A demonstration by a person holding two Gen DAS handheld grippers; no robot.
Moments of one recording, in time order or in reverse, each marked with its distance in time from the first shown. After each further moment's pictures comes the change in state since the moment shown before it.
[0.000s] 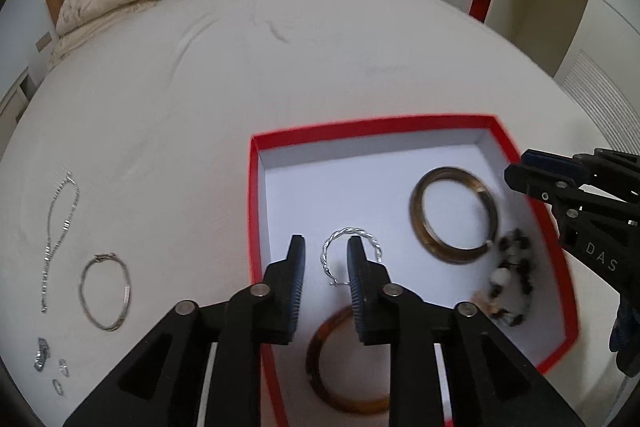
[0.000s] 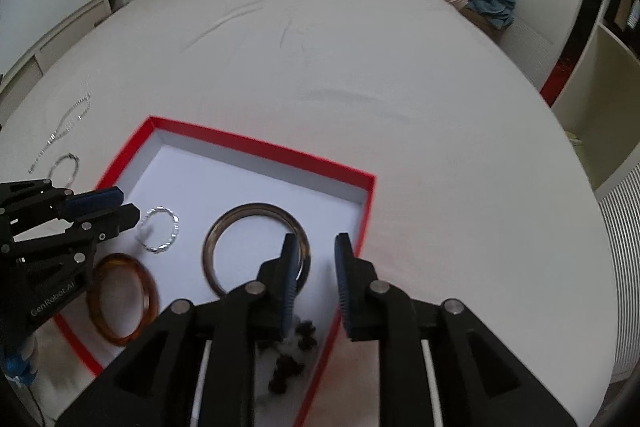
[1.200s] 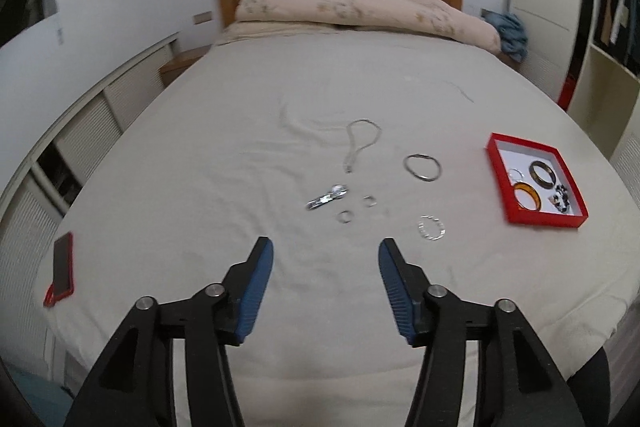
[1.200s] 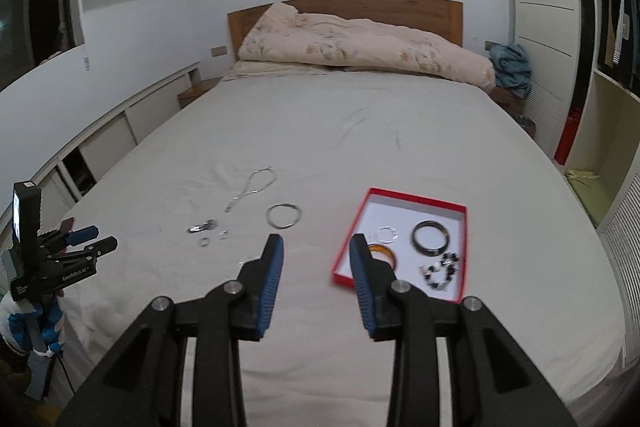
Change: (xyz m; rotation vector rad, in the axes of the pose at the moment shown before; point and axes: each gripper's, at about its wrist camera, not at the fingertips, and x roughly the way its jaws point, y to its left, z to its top) left arm -0.314 0.211 -0.245 -0.299 -0.188 0.307; right arm -0.287 0.170 -0.073 -0.003 -0.305 0.196
